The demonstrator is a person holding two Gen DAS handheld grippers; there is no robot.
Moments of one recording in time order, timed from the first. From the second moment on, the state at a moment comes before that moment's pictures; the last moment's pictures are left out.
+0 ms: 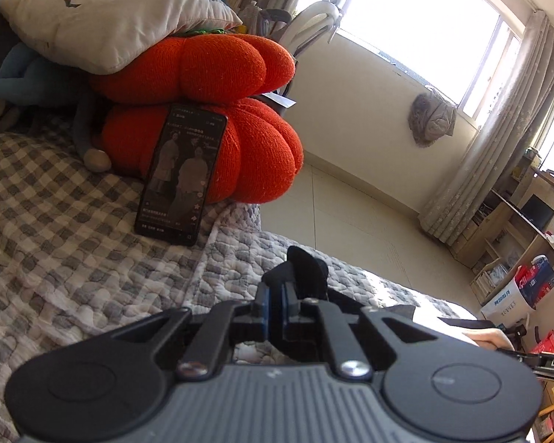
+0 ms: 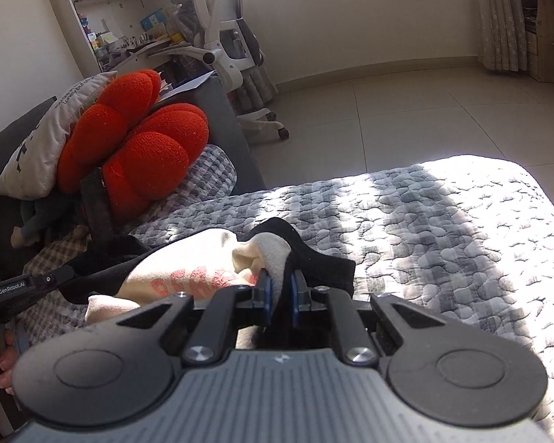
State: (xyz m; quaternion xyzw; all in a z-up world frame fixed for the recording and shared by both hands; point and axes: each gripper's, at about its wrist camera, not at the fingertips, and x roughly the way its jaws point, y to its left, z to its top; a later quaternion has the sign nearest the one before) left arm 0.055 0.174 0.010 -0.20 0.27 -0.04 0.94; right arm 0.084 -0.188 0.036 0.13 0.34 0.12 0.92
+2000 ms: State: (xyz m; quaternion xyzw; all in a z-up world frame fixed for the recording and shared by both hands) left arm 0.047 0.160 -0.012 -0.25 0.36 -0.16 0.88; right arm 0.064 -0.041 0.010 0.04 0.39 0.36 0.85
